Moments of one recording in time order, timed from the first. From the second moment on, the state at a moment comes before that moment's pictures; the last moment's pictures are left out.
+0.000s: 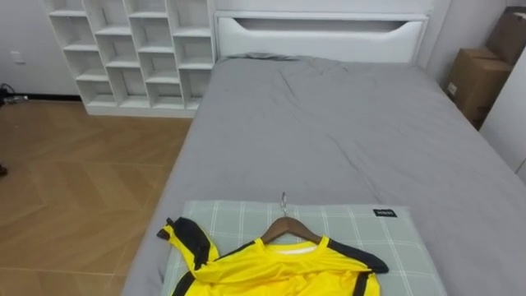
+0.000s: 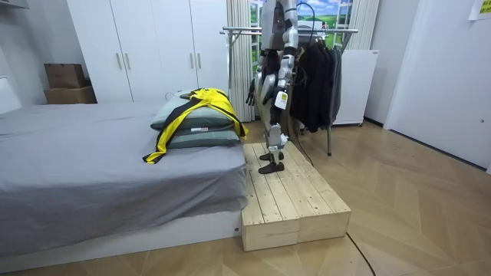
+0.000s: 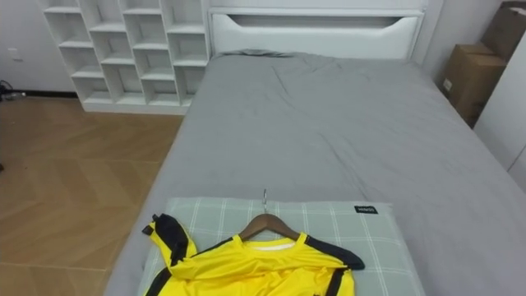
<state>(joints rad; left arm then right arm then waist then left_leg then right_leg) 0.21 0.15 0.24 1.17 -0.23 -0.08 0.00 0.14 -0.21 -0.07 1.30 0.46 0.01 0.24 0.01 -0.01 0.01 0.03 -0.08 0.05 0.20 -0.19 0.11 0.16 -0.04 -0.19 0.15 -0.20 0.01</state>
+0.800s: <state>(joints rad) 0.20 0.20 0.29 0.85 0.29 -0.12 0.66 0.15 -0.24 -0.12 1.29 0.44 0.00 0.22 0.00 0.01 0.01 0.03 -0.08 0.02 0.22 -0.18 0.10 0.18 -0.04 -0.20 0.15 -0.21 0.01</state>
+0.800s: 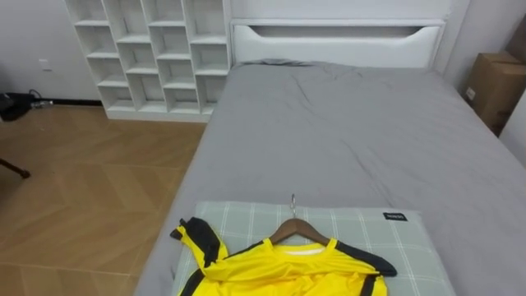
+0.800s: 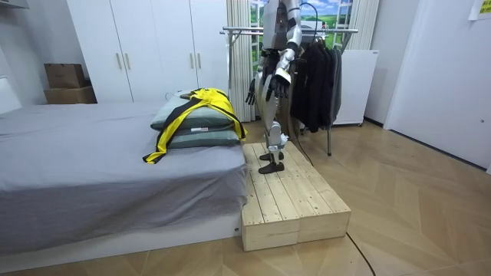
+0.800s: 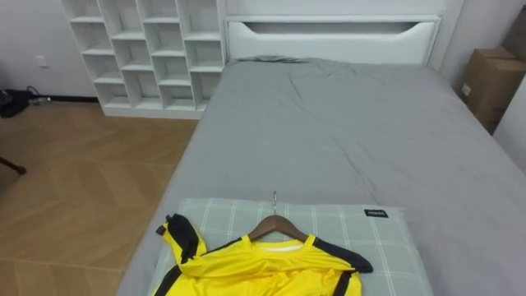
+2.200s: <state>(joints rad) 0.11 0.25 0.03 0.52 0.97 -0.11 0.65 0.14 -0.25 -0.12 1.30 0.41 -0.03 0.26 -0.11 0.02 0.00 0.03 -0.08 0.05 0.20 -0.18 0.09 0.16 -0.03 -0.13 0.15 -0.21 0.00</state>
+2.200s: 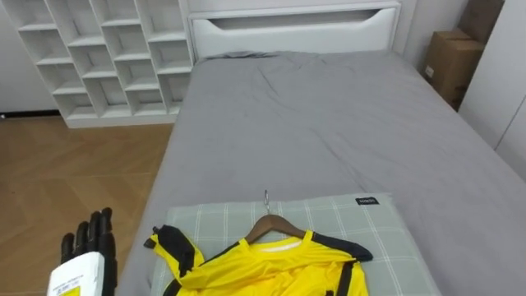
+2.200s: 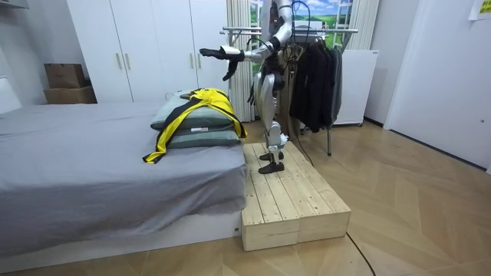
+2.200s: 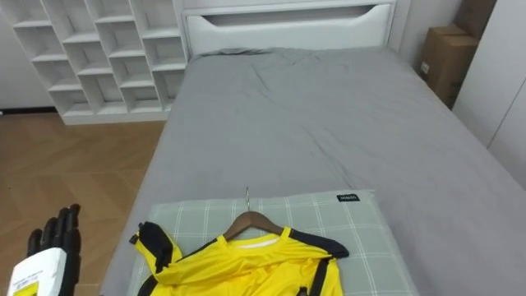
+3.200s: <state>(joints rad) -0.06 0.25 -0.14 0.51 1.05 -0.03 0.48 0.09 -0.27 -0.10 1.33 0.42 -0.02 0.27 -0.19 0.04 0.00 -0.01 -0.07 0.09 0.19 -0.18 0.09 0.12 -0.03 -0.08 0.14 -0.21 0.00</state>
